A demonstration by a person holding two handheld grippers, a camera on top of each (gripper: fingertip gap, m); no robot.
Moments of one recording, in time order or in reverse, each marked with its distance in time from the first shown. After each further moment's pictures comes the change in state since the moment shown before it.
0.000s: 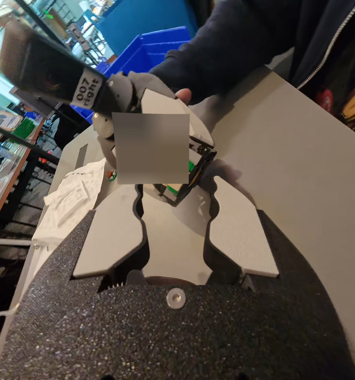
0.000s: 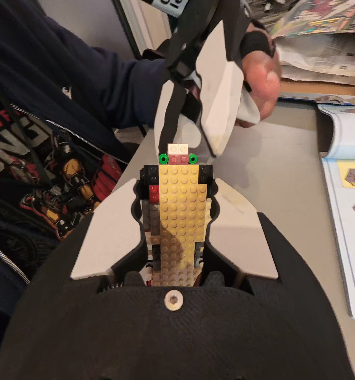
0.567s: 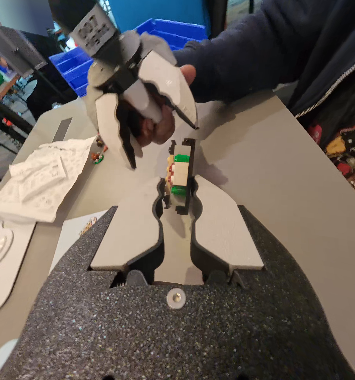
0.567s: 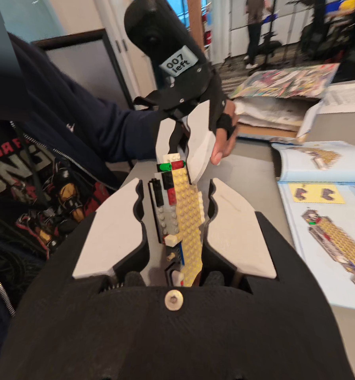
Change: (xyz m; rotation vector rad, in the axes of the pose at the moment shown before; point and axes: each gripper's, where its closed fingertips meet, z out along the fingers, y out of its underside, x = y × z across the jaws) left arm -0.007 0.003 0.004 -0.012 0.017 -0.246; right arm 0.006 -0.029 -0.035 0.196 0.122 -0.053
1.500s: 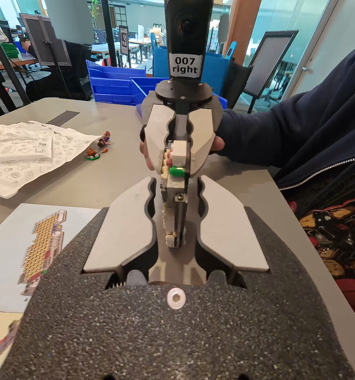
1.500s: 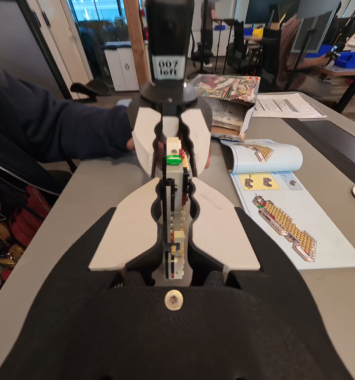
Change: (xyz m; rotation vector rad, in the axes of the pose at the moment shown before) left arm -0.023 -0.003 0.004 0.257 -0.026 -0.401; right arm 0.025 0.011 0.004 -0.007 0.284 -0.108
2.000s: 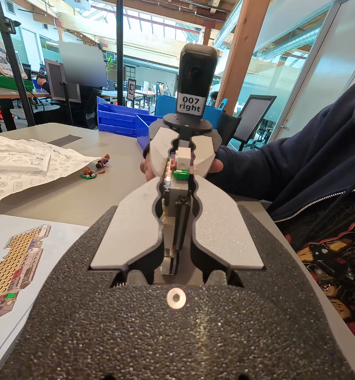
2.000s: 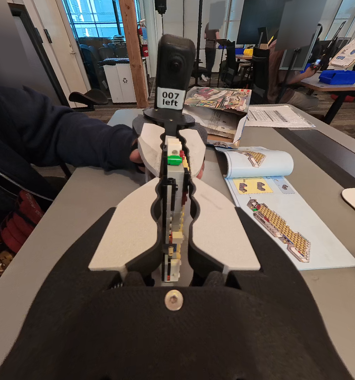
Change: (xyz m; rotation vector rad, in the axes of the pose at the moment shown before) left arm -0.005 -0.009 0.006 0.219 0.012 -0.091; right arm 0.003 -0.002 -0.005 0.057 0.028 -0.021
